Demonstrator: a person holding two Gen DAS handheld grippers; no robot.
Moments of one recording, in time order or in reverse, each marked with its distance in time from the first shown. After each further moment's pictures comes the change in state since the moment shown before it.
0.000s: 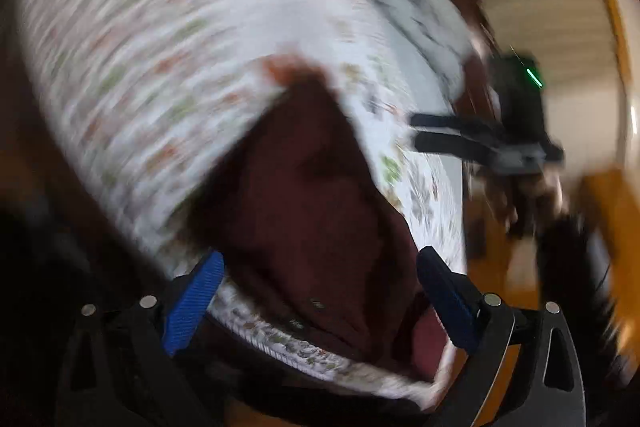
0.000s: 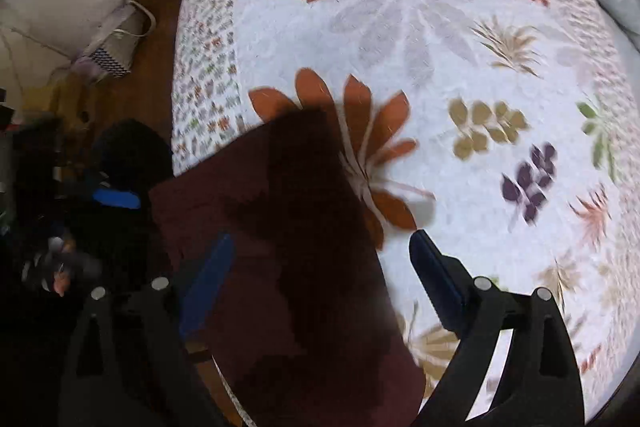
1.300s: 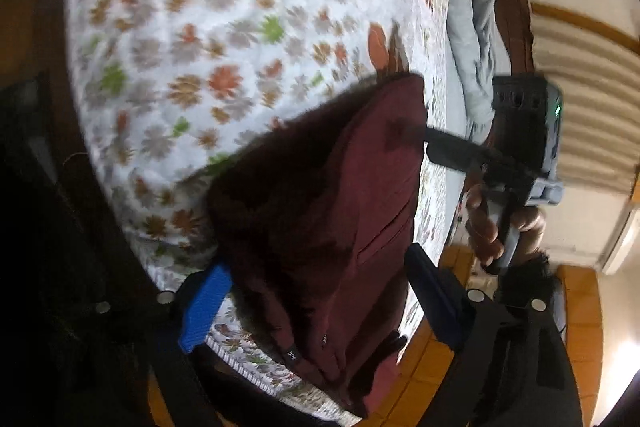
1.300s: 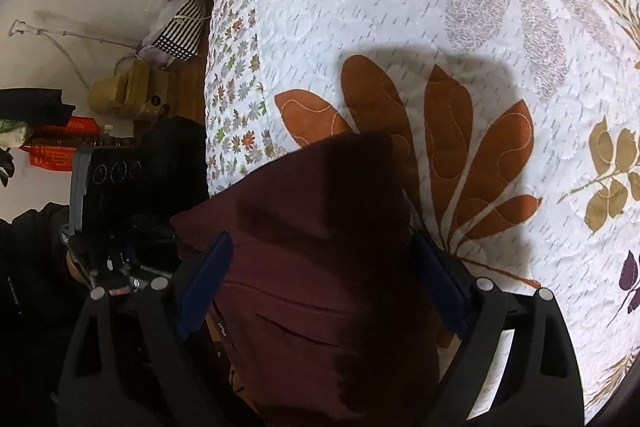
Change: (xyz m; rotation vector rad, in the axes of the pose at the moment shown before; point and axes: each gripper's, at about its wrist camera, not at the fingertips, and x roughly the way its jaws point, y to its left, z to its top) left arm 0.031 0.029 -0.019 -0.327 0.009 -0.046; right arm 0.090 -0.006 0.046 -0.023 0.129 0.341
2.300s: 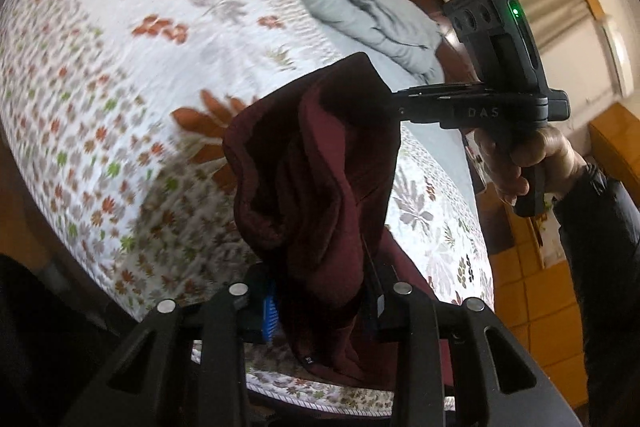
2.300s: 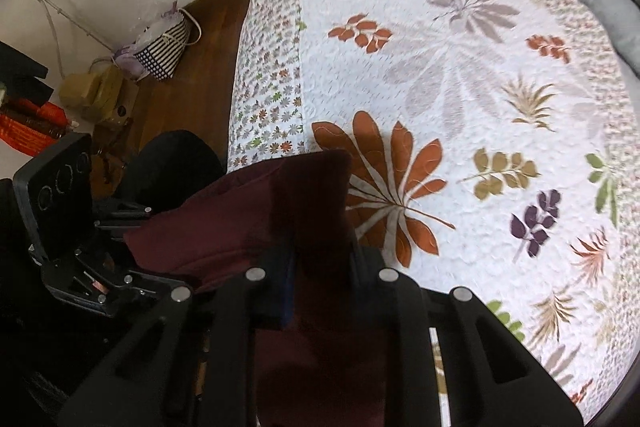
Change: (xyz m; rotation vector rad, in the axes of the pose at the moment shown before) left arm -0.024 -0.150 -0.071 0.646 -0.159 0.115; right arm -0.106 0.087 -0.071 -0.119 -0.224 -0.281
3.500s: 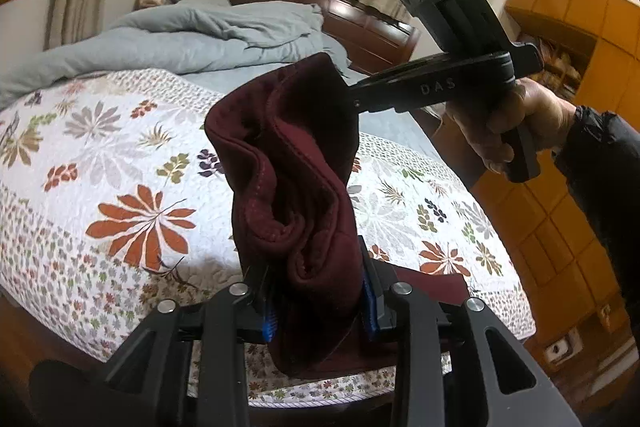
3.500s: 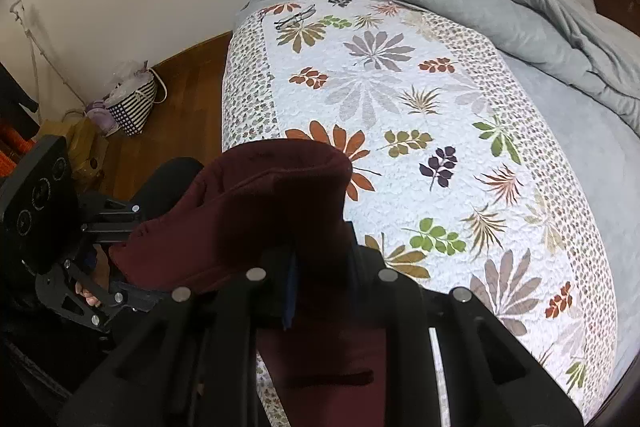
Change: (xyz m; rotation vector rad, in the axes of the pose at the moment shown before) left arm -0.036 -0.156 -0.047 0.517 -0.032 -0.055; right arm -0.148 0.047 -0.141 0.110 -0.253 -0.198
